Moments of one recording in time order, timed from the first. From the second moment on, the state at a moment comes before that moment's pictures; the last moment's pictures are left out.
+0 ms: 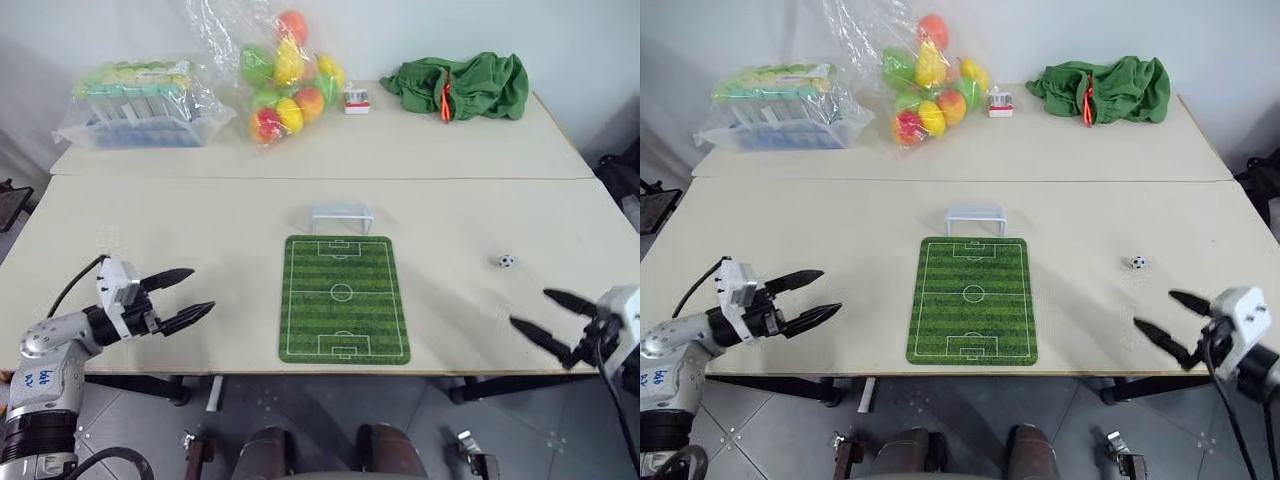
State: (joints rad) left arm -0.17 0.67 0.28 0.15 -0.49 0.13 -1.12; right arm 0.05 -0.81 -0.52 0.03 0.49 0.23 0.91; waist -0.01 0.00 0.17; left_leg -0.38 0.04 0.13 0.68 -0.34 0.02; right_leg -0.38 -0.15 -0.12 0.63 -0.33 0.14
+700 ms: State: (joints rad) left arm -0.21 0.57 0.22 0.14 -0.55 0.01 -1.31; right arm -0.51 -0.76 -0.24 0.76 0.25 0.07 0.87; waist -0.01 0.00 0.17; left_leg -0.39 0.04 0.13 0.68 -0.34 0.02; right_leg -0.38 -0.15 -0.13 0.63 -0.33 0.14
